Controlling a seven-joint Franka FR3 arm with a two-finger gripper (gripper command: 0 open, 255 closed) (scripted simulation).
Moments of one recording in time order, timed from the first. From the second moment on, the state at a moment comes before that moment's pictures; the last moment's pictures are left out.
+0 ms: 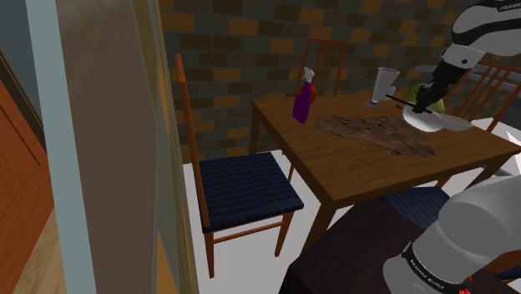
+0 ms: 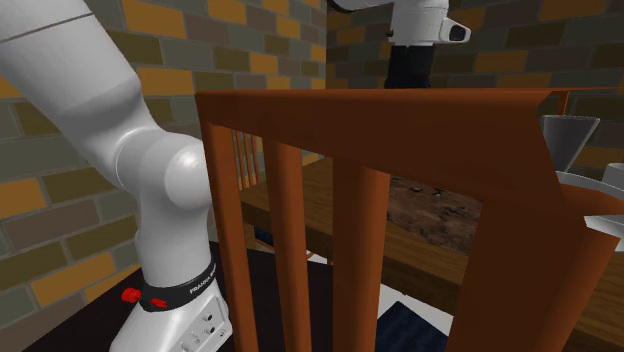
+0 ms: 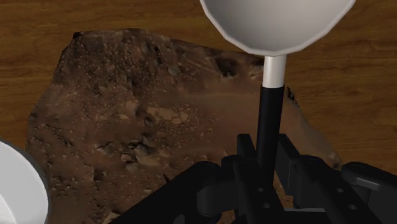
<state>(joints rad) -0.26 -0.47 -0.65 -2.23 -0.15 1.89 -0.48</state>
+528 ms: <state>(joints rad) -0.24 -0.29 -0.87 -2.05 -0.08 1.87 -0.73</state>
